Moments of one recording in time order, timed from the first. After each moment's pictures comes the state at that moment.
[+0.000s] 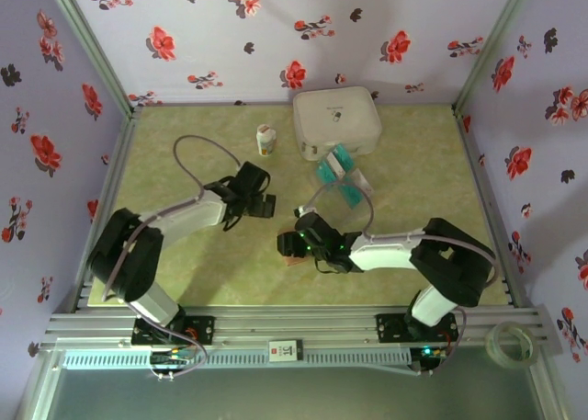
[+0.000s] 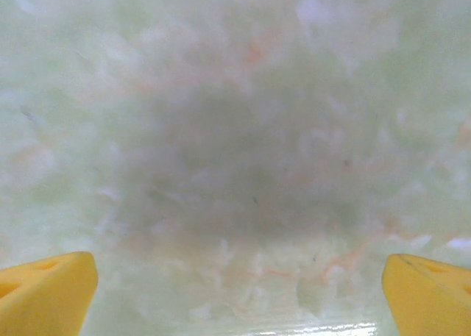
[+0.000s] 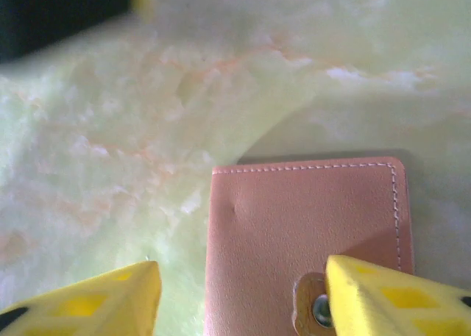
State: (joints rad) left arm -0.64 1.57 0.99 -0.43 -0.27 -0.40; right arm 1.01 1.57 0.67 0.12 0.07 0.74
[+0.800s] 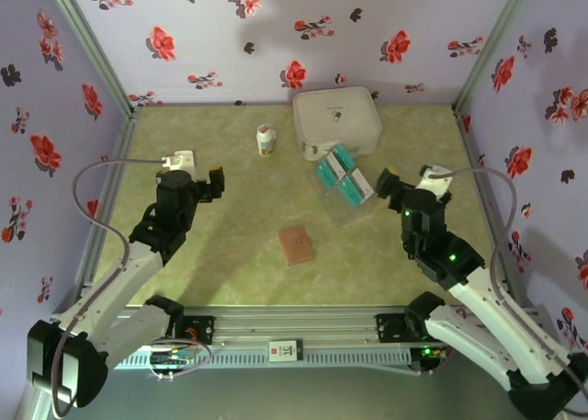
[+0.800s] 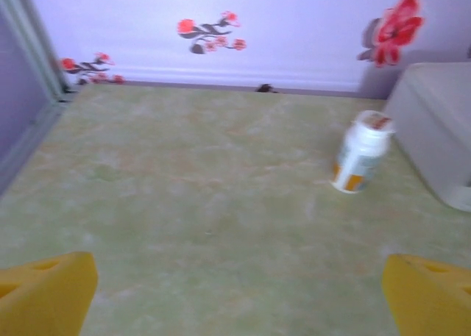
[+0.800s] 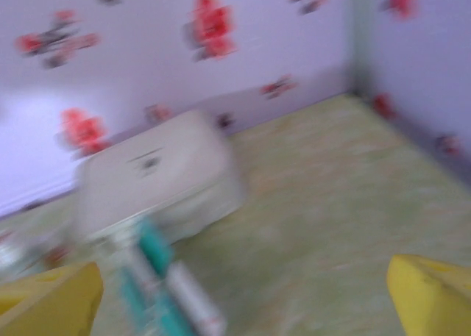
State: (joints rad) left arm -0.39 0.95 0.66 -0.07 -0.41 -0.17; right arm 0.55 0.69 0.72 -0.38 0.74 0.50
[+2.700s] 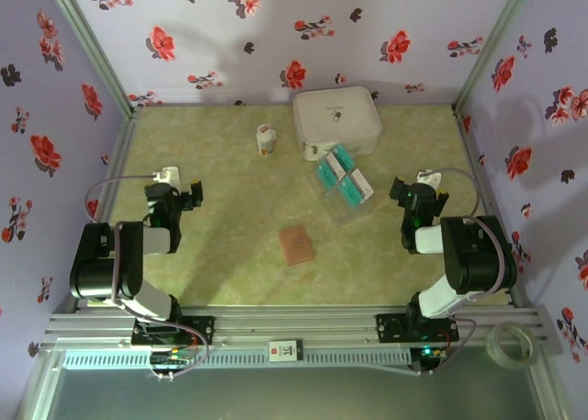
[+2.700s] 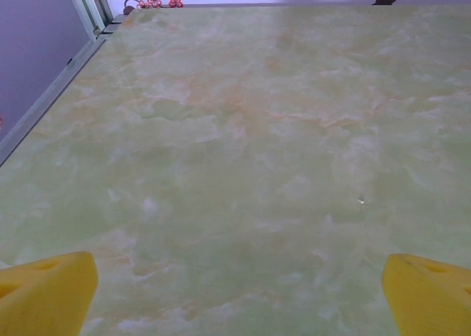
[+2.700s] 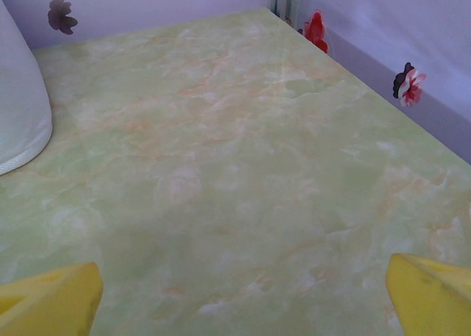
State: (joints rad) left arm -0.01 1.54 0.40 0.76 -0.12 0.02; right arm 0.04 1.57 0.37 0.81 0.35 0.16
